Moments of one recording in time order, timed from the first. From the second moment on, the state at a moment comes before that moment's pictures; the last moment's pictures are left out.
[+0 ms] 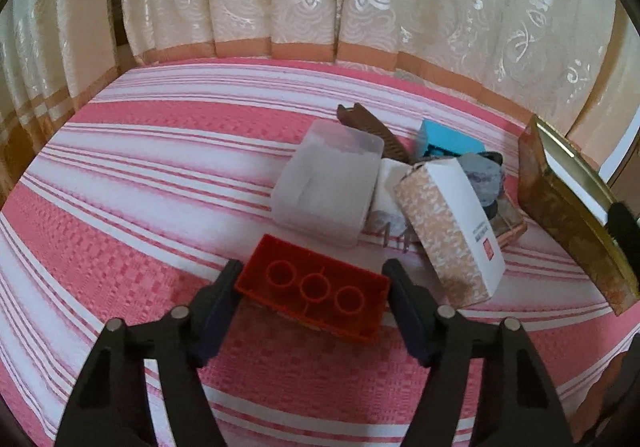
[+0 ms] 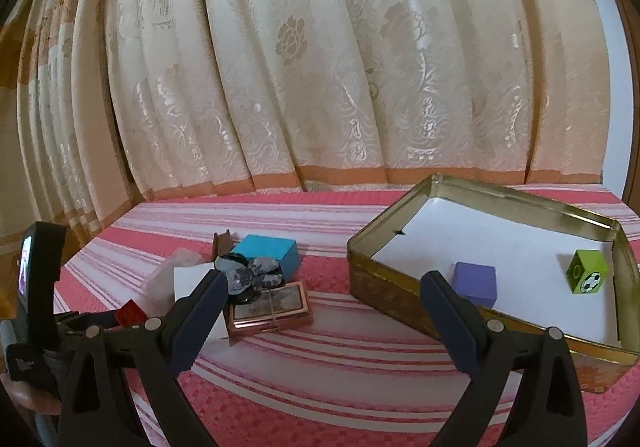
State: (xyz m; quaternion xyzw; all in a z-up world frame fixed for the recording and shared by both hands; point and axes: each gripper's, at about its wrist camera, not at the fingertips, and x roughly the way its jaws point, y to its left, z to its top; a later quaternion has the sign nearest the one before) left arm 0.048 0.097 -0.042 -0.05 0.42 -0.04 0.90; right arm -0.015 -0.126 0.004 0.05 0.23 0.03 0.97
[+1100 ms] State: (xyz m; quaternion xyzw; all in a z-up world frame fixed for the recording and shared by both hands) left arm 0.023 0.148 -0.010 -0.12 0.27 0.09 0.95; right arm 0.055 -0.016 -0.036 -0.03 0.38 0.14 0.91
